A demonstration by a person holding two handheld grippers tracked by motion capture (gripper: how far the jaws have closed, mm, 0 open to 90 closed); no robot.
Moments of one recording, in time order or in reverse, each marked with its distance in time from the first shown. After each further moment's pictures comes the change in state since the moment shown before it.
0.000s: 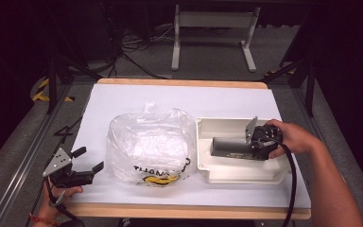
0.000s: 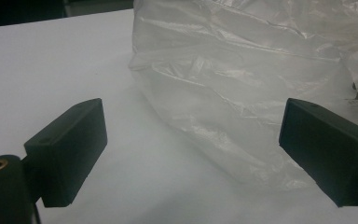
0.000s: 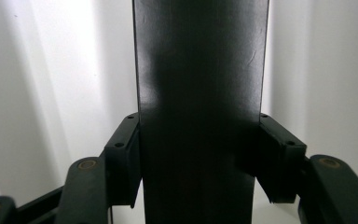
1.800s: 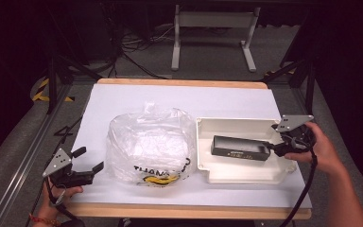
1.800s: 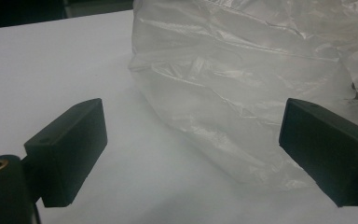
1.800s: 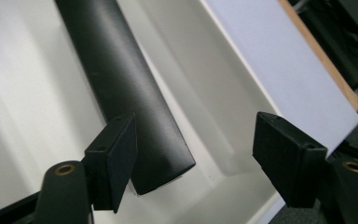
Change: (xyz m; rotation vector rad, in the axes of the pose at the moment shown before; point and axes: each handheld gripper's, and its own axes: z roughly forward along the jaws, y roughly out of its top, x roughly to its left) left arm 0.000 0.000 0.000 -0.001 0.002 0.002; right arm 0.032 -0.064 -0.051 -0.455 -0.340 0.402
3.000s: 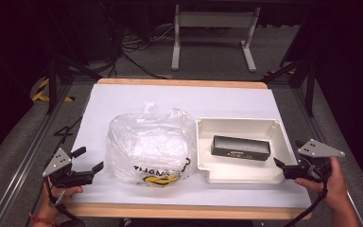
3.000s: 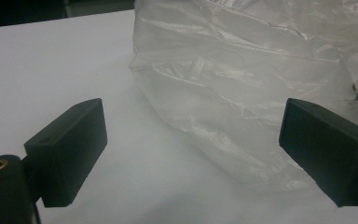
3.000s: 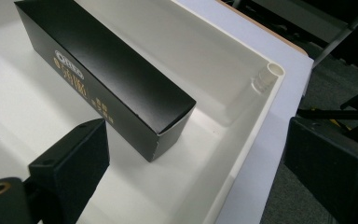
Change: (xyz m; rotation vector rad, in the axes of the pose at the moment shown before) left arm 0.001 0.000 0.000 -0.002 -0.001 -0.005; right arm 0.050 -0.068 -0.021 -0.166 -0.204 0.312
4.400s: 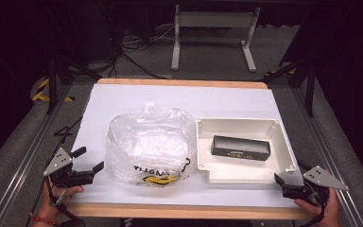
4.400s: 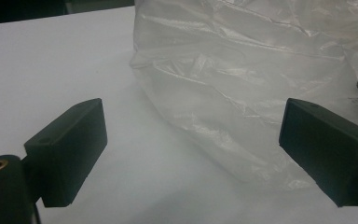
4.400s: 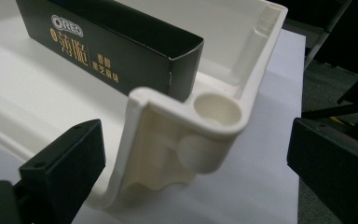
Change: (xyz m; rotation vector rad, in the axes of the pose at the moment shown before) left arm 0.000 0.001 0.002 0.017 0.000 -0.002; right arm 0.025 -0.082 0.005 -0.158 -0.062 0.140
